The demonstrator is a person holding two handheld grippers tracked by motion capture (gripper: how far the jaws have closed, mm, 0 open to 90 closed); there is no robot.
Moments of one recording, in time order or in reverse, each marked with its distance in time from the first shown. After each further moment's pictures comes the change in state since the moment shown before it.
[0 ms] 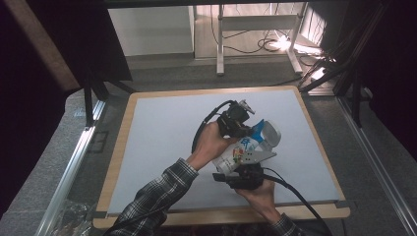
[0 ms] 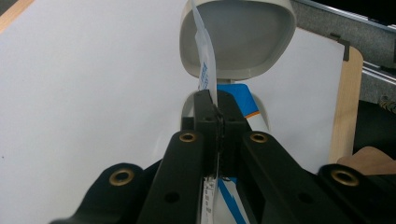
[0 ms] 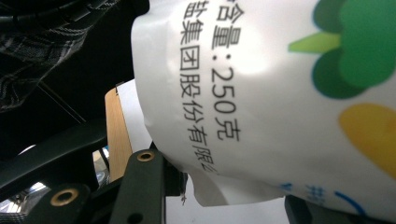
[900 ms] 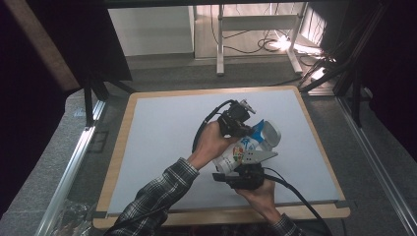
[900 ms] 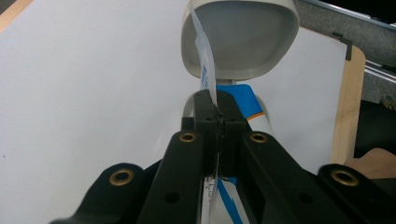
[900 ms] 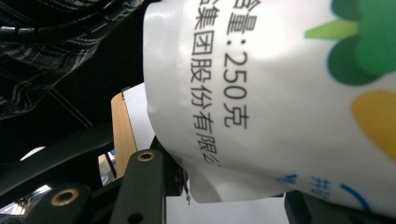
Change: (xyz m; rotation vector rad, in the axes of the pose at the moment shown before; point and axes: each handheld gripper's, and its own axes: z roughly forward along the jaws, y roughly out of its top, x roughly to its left) left arm 0.001 0.002 0.001 0.012 0.004 0.003; right arm 0.003 0.004 -0.003 -0.017 0.015 -0.006
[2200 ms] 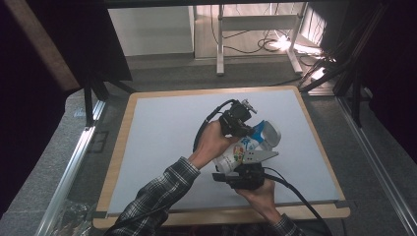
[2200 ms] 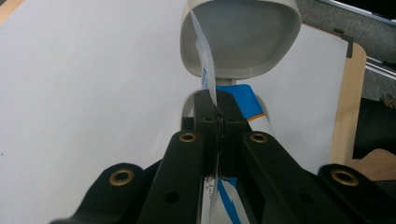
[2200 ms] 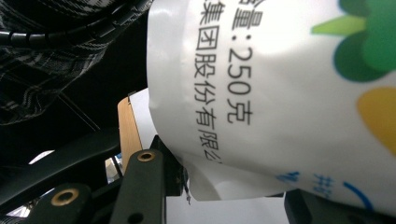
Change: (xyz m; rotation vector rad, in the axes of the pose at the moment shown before) left arm 0.000 0.003 0.002 0.019 -0.003 -0.004; right arm 0.001 0.001 -0.001 -0.015 0.022 0.015
